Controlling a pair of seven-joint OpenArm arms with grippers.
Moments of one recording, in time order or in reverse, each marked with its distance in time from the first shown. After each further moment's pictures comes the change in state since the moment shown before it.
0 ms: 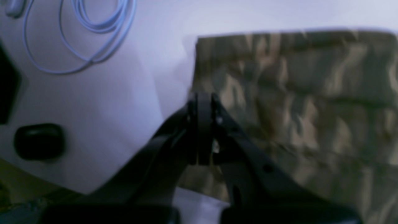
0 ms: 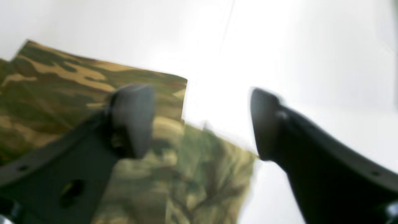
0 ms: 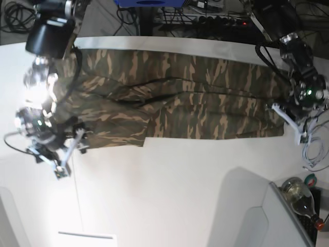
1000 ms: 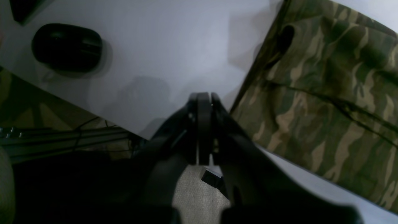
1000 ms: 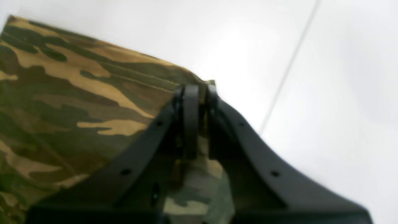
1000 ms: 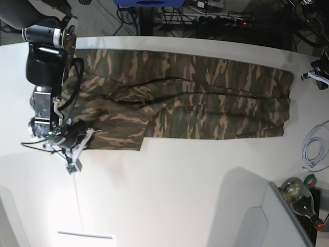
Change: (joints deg) left arm 13.2 -4.7 -17.4 3.4 -19.4 0.3 0.2; right arm 8.3 2.9 -0.5 -25.7 -0.1 -0.6 9.1
